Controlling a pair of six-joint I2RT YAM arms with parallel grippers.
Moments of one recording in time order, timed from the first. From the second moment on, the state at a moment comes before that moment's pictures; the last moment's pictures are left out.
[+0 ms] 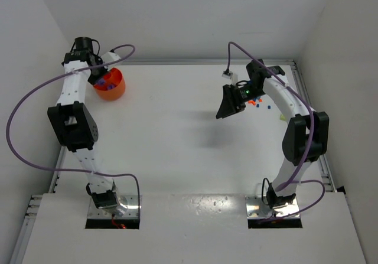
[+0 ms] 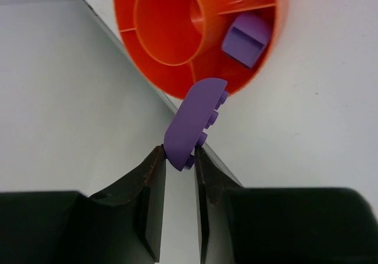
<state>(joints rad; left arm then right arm) 0.20 1.99 1.93 -0.91 0.01 1.04 0.17 1.81 1.53 -1.12 -0.97 -0.27</state>
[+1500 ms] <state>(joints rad) 0.20 2.07 1.96 -0.89 0.09 1.01 0.17 1.82 1.53 -1.10 -0.97 -0.27</state>
